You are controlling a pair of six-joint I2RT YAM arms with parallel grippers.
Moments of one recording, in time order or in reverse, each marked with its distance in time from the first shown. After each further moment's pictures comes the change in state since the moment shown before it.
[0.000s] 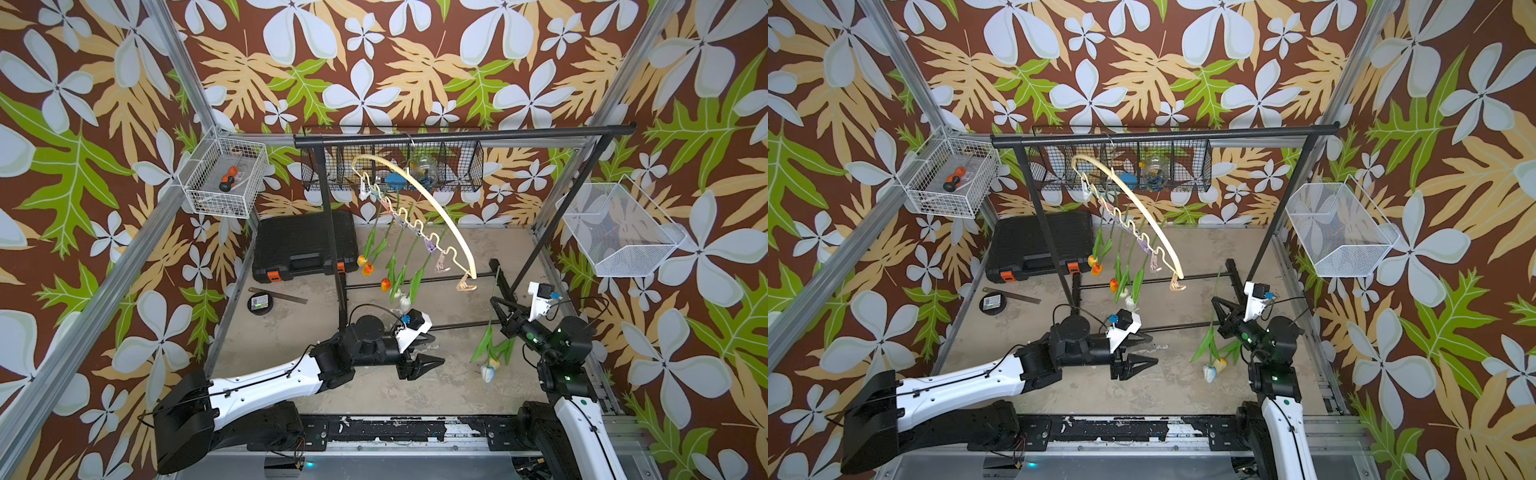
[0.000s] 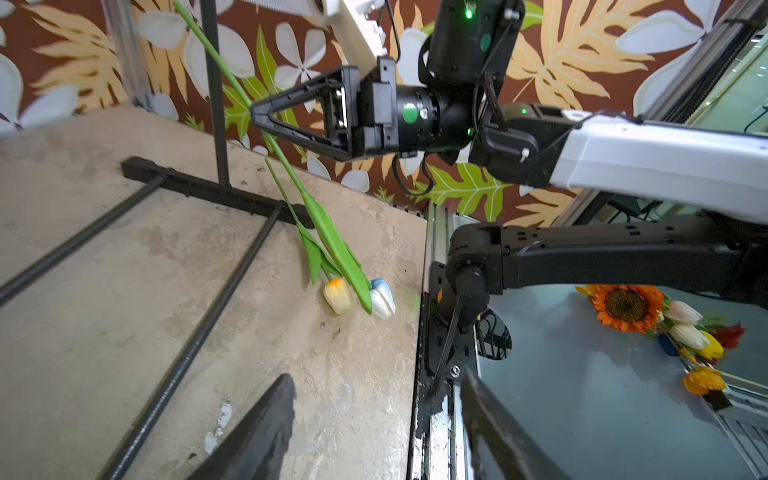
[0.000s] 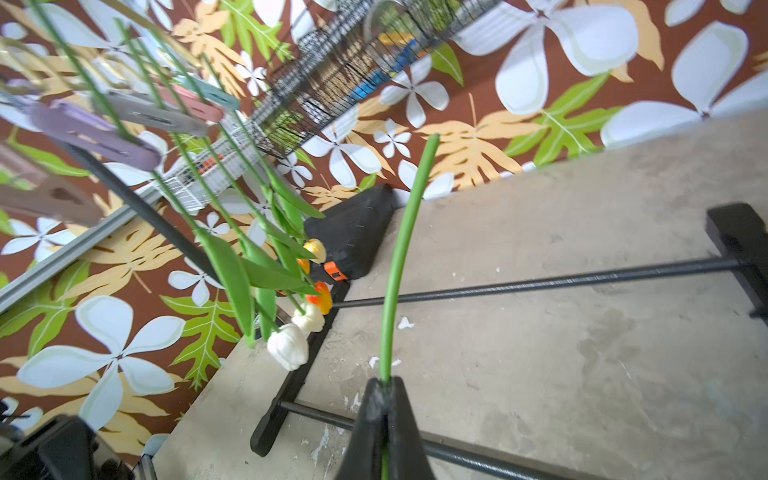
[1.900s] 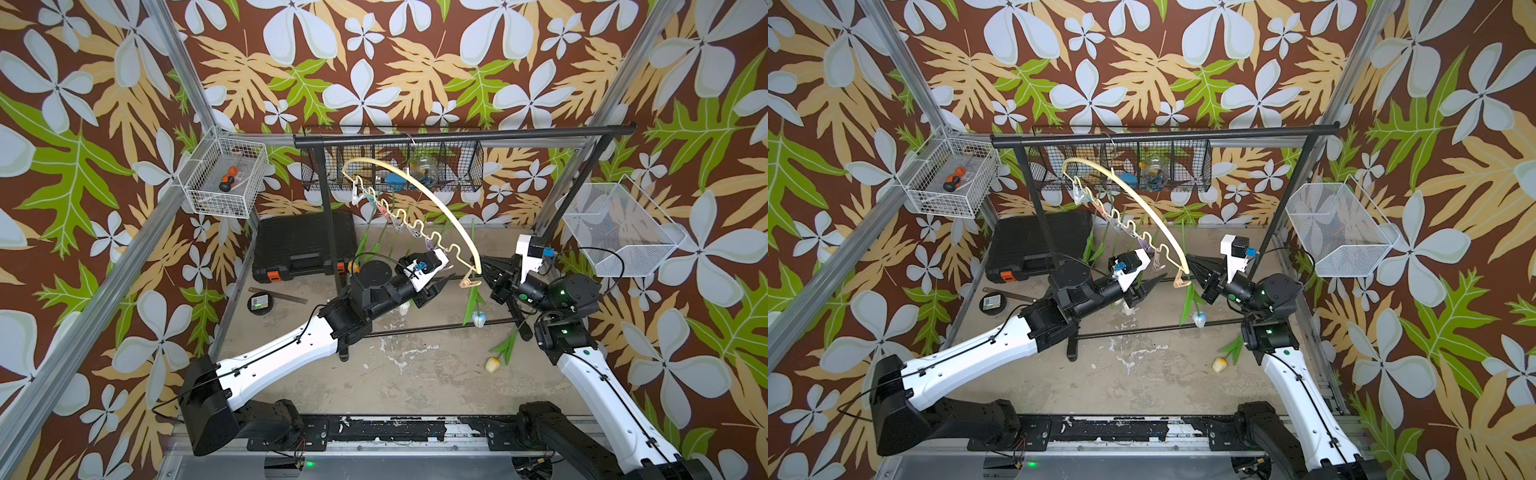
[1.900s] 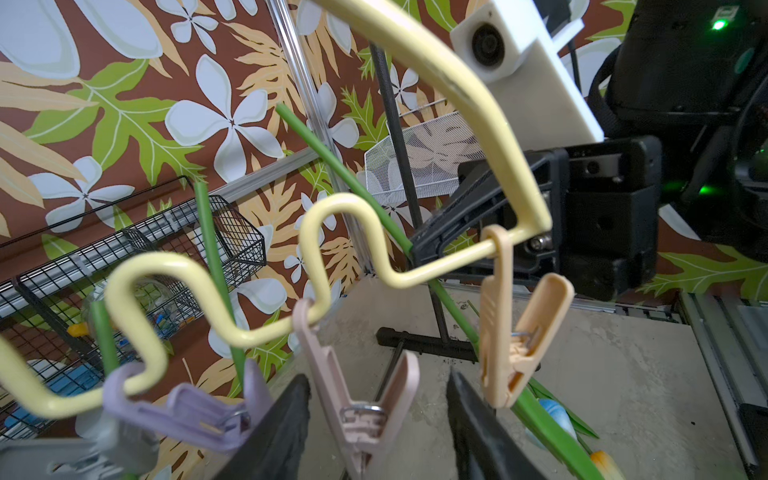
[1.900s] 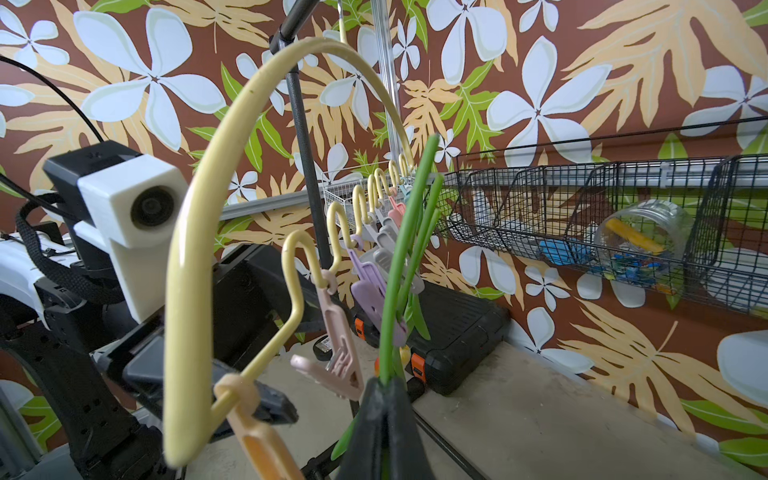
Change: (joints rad) left arm 0.122 0.222 0.497 -0.057 -0.286 0.460; right arm 0.255 0.373 0.407 0.324 -0.116 -0.130
